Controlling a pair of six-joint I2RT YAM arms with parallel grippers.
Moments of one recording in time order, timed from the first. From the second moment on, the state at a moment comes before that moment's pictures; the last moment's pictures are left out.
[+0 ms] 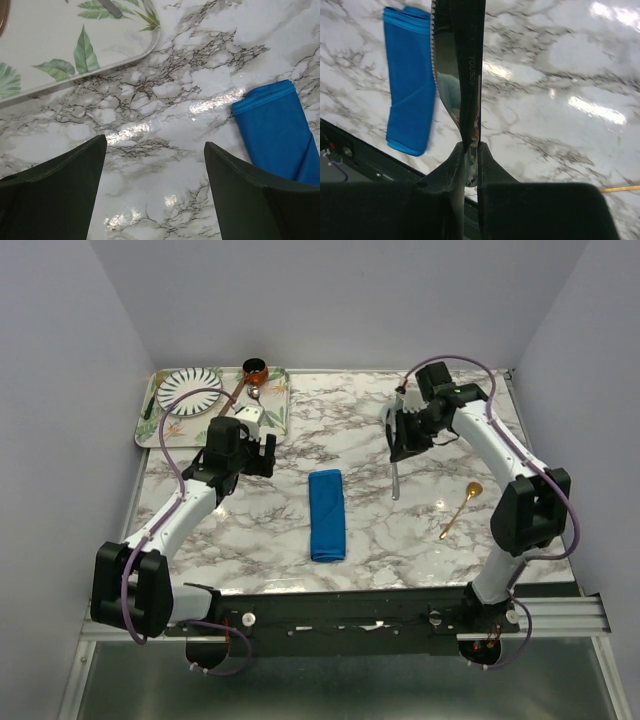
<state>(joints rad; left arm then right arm) -0.25 1.29 0.86 -0.14 0.09 -0.01 0.27 1.75 1.60 -1.02 -0.35 0.11</state>
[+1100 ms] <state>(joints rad) -0.25 1.19 0.67 -0.05 0.00 -0.17 0.64 2.23 2.06 -0.95 -0.19 0.45</state>
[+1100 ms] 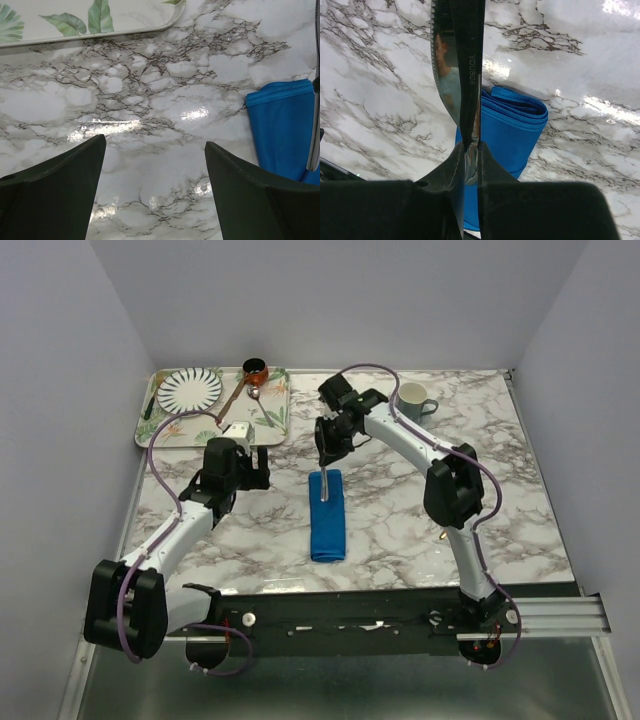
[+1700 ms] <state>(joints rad) -0.24 1.15 0.63 -0.01 -0.01 -0.17 0.69 2.24 1.95 -0.89 -0.17 0.44</state>
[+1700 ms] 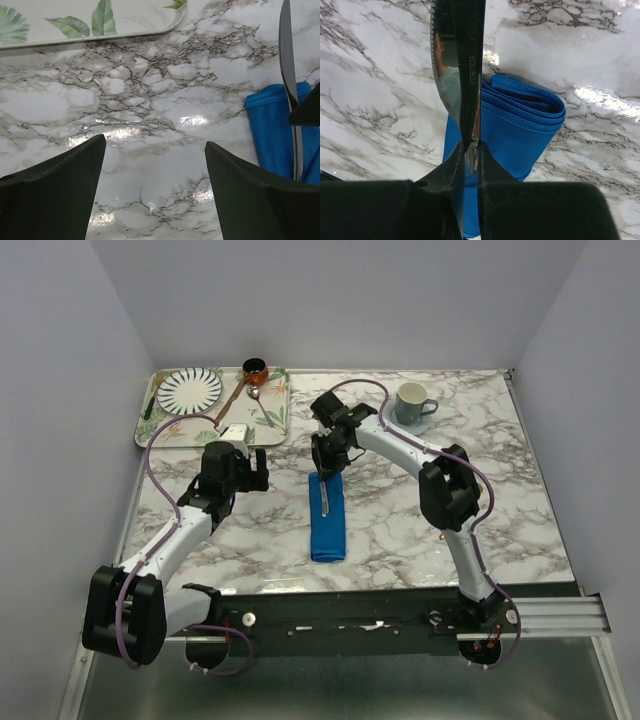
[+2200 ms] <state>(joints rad) -0.24 1.13 0.59 0.01 -0.01 -0.19 0.72 2.22 1.82 -0.88 -0.16 0.45</state>
